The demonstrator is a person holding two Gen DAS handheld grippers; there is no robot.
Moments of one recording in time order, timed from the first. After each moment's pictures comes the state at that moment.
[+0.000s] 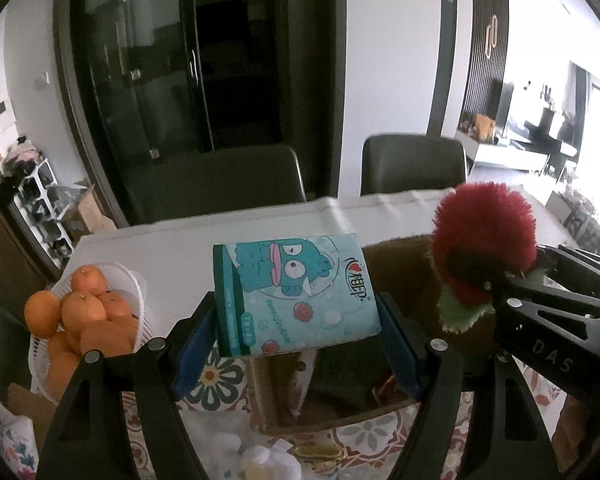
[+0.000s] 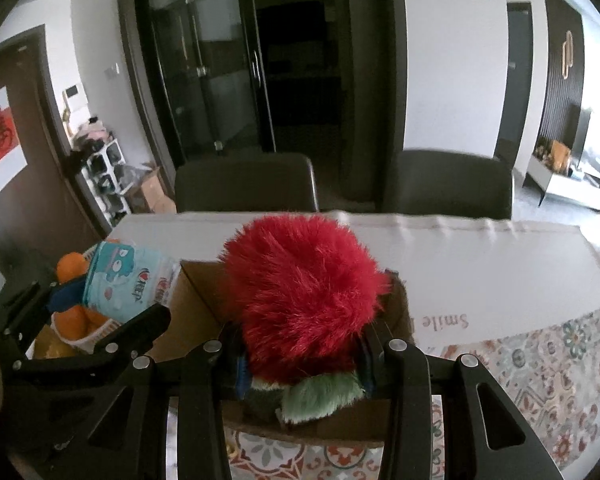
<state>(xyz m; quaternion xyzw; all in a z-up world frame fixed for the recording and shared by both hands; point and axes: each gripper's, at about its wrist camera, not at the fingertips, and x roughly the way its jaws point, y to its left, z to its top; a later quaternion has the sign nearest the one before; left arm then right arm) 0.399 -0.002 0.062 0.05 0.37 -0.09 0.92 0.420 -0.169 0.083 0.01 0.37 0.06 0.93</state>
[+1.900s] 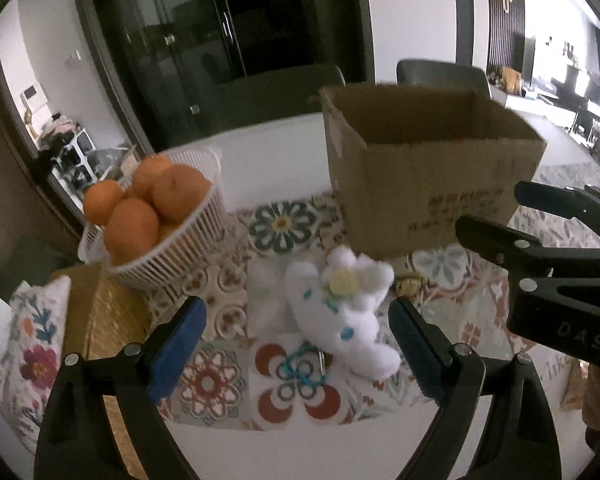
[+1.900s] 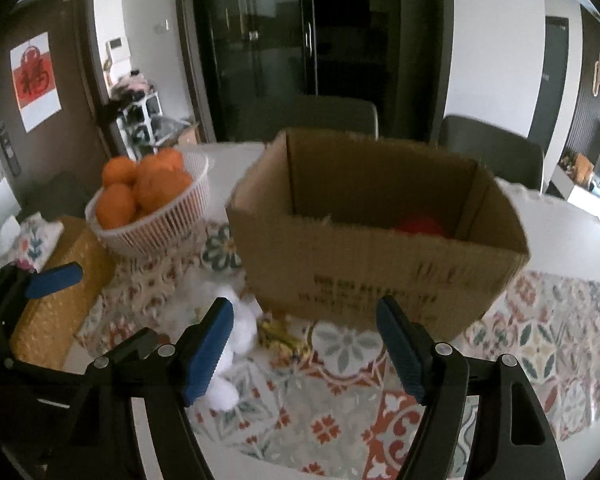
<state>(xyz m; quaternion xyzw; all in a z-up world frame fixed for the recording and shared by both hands) 0.257 0.068 -0.018 0.10 0.42 -0.03 0.90 0.307 -0.085 0.002 -0.03 0.39 0.11 0.91</state>
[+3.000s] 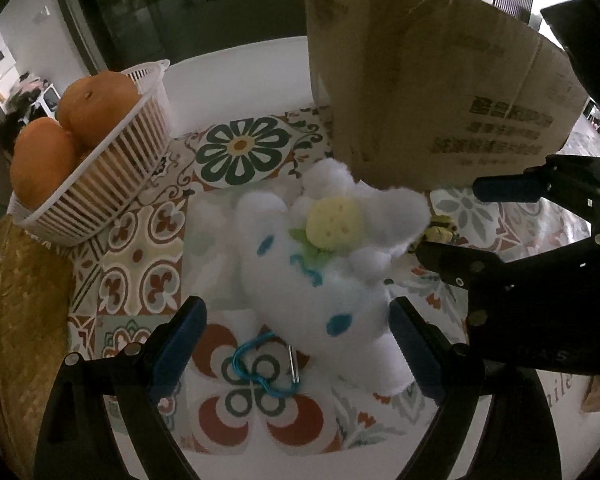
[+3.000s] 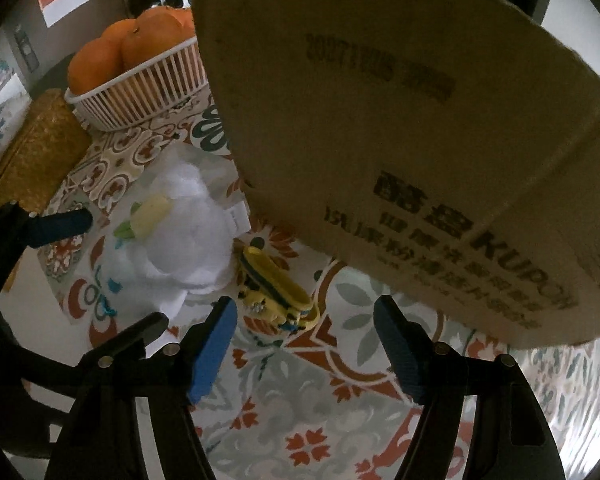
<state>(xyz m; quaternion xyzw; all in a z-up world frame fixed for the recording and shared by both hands) 0.300 0.063 -0.110 0.07 0.51 -0.05 0.85 0.369 -0.059 -0.102 -0.14 0.53 0.19 0.82</state>
